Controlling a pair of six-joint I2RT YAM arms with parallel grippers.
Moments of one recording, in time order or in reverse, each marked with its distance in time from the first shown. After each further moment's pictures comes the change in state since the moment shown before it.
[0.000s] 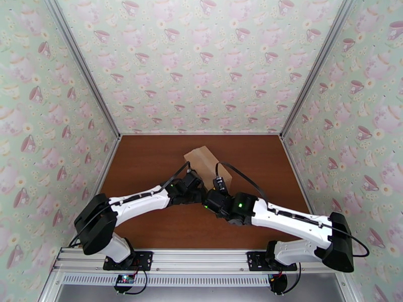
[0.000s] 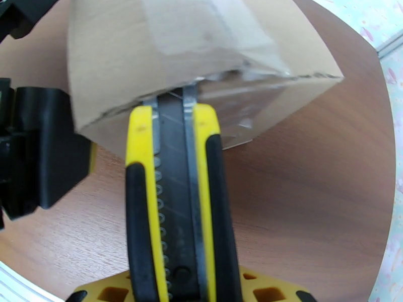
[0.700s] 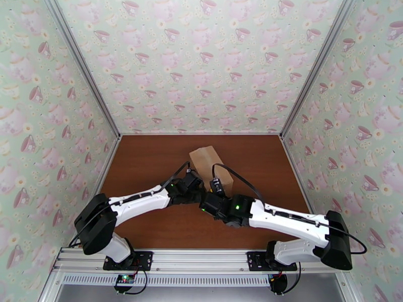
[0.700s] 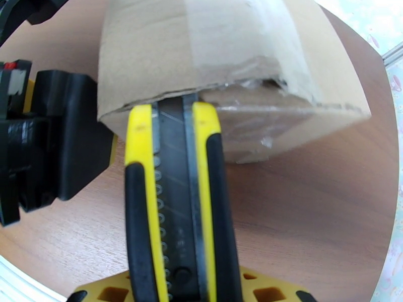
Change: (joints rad) left arm 0.000 -0.005 0.011 -0.025 -0.030 -0.012; right arm 0.045 0.010 0.004 0.006 0.000 0.019
